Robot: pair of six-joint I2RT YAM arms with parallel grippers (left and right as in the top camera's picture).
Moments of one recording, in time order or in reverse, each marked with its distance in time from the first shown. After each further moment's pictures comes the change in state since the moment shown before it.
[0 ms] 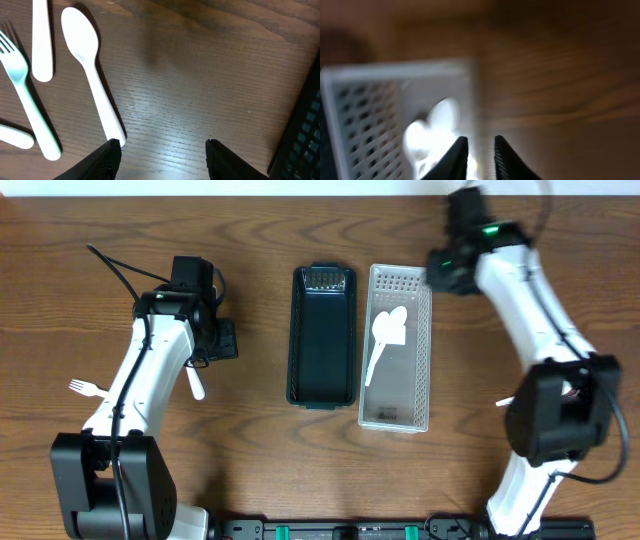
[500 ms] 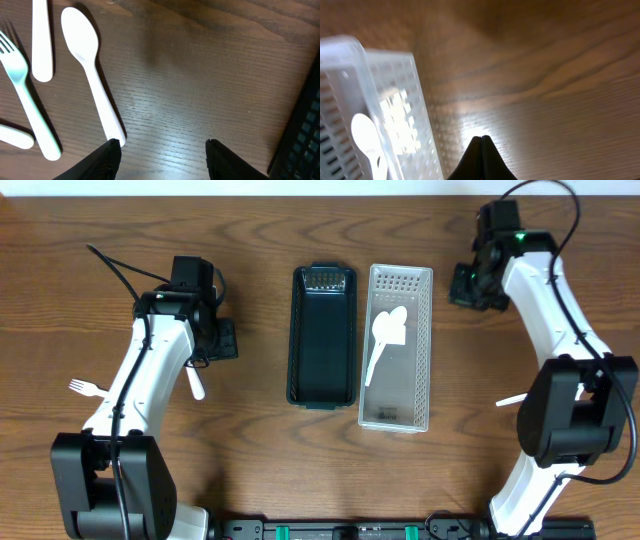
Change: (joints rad) left arm 0.000 0.000 0.000 0.000 0.000 0.000; right arm -0.067 -0.013 -0.119 -0.021 -0.030 -0.039
